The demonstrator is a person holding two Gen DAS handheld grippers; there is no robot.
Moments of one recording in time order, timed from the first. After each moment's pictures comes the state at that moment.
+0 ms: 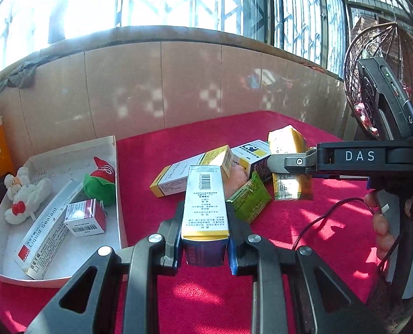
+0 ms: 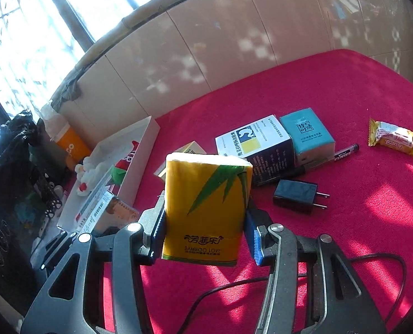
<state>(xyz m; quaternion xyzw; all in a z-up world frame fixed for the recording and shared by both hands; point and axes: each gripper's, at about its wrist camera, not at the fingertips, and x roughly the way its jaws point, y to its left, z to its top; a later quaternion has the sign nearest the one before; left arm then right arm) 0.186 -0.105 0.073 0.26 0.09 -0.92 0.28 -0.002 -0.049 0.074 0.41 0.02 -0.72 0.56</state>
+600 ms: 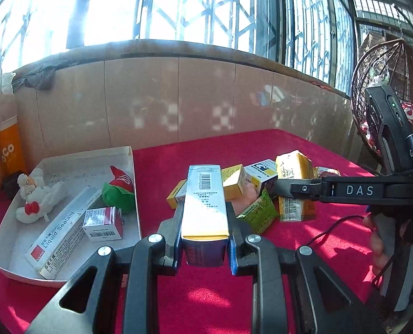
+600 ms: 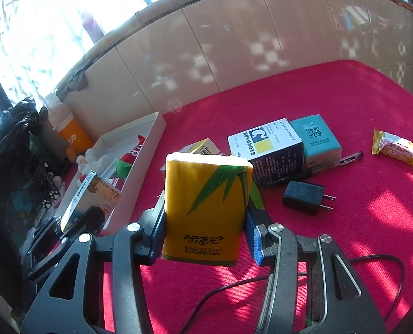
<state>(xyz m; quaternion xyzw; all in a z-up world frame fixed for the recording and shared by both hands) 0.208 -0.110 0.087 0.21 0.10 -0.92 0.31 0.013 -0.051 0.079 0.39 0.04 -0.73 0.57</state>
